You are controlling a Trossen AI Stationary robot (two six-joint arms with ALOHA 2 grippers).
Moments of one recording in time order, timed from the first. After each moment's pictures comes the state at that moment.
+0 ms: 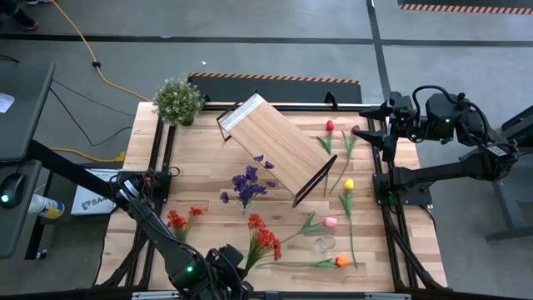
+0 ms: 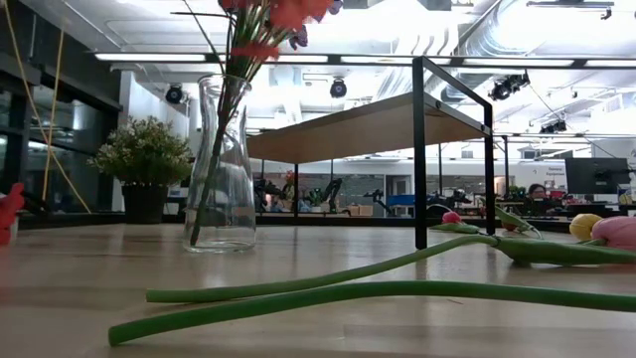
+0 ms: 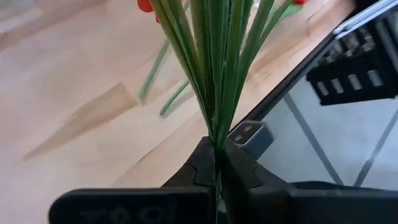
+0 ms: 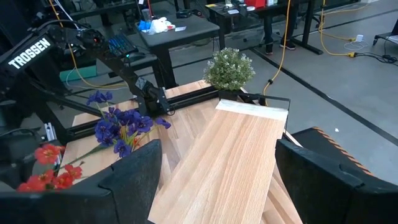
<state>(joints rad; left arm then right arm) -0.84 2.00 1.81 -0.94 -0.54 -1.70 -0.11 0.81 1.37 -0.85 0.14 0.20</state>
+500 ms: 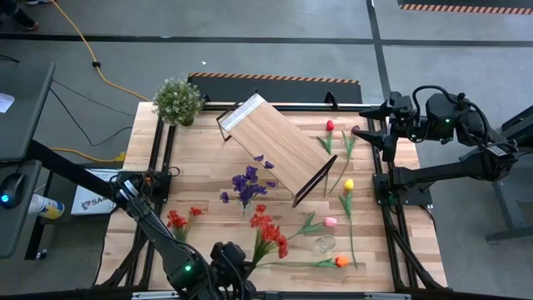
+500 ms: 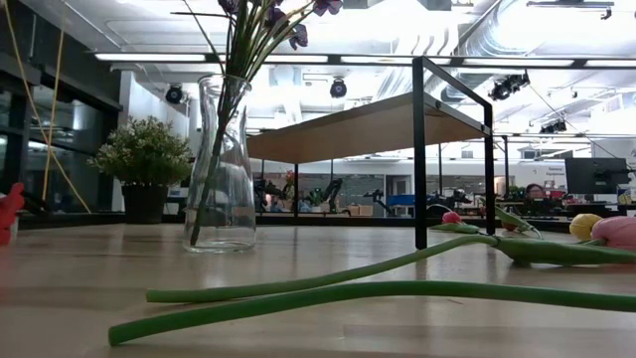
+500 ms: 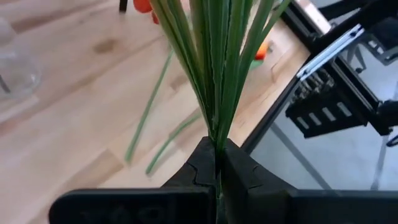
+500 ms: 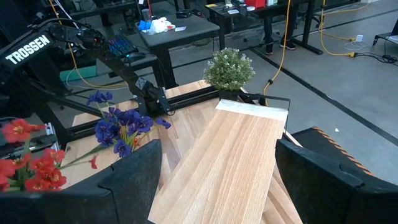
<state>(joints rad) -0.84 2.00 1.86 -0.95 -0.74 -1.57 -0.11 0.81 1.37 -0.85 0.14 0.20</state>
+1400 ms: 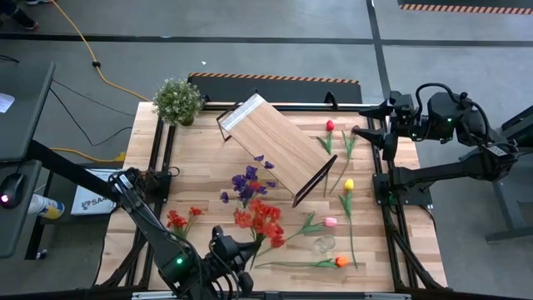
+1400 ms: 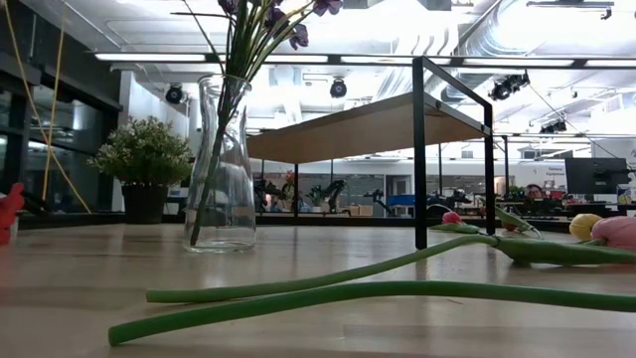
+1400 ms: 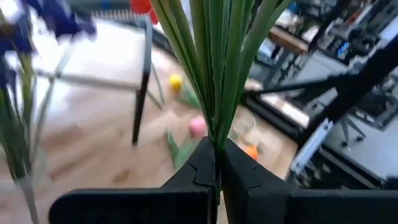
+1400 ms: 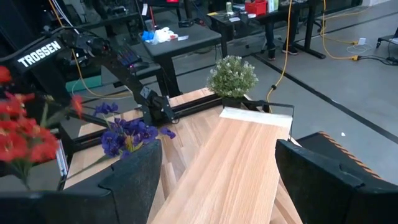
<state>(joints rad) -0.85 1.94 1.87 -0.90 -1.19 -1.31 -0.11 0.81 1.37 -0.81 0.14 0.23</state>
